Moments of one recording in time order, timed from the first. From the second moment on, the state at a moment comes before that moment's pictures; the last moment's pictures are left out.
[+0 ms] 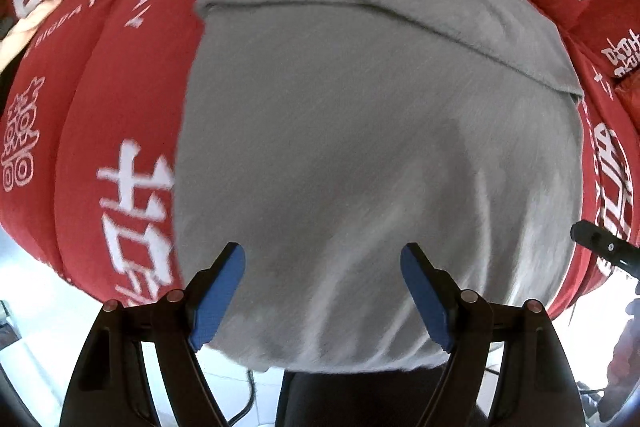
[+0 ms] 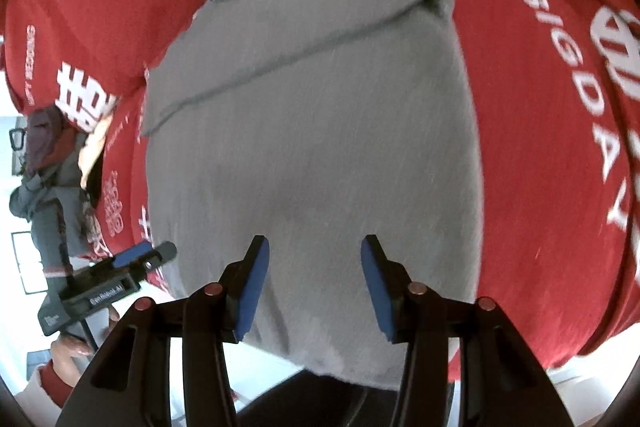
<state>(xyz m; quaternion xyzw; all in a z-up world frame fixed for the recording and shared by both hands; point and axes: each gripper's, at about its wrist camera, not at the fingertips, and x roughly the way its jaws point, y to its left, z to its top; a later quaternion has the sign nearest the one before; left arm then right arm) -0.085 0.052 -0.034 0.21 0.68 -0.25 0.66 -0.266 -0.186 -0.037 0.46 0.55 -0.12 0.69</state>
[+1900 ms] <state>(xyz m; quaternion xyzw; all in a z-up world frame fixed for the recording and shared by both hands) -0.111 0.191 -0.054 0.05 0.70 -0.40 0.59 -0.358 -0.115 -0.088 0.65 0.44 0.00 0.62</state>
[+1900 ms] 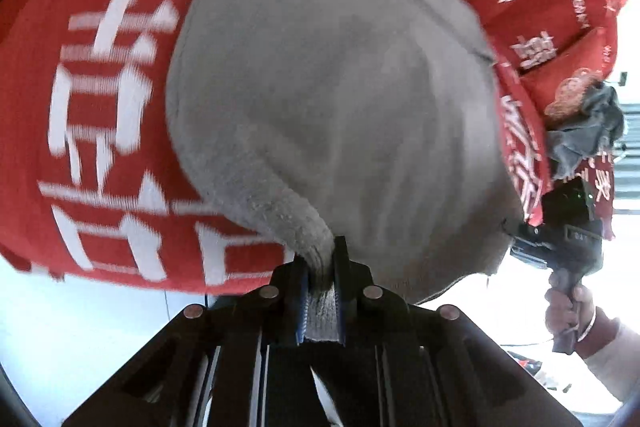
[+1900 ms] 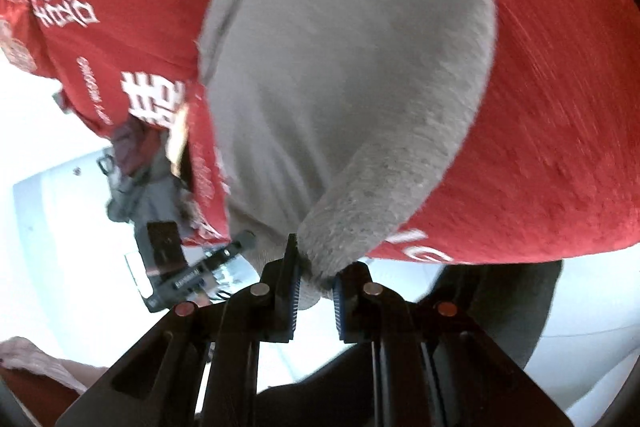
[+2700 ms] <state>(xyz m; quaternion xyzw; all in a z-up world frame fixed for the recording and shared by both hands) 0.090 0.048 0.028 -0.05 0.59 -0.37 0.72 -0.212 -0.325 -0.002 0.68 0.26 0.04 0.68</state>
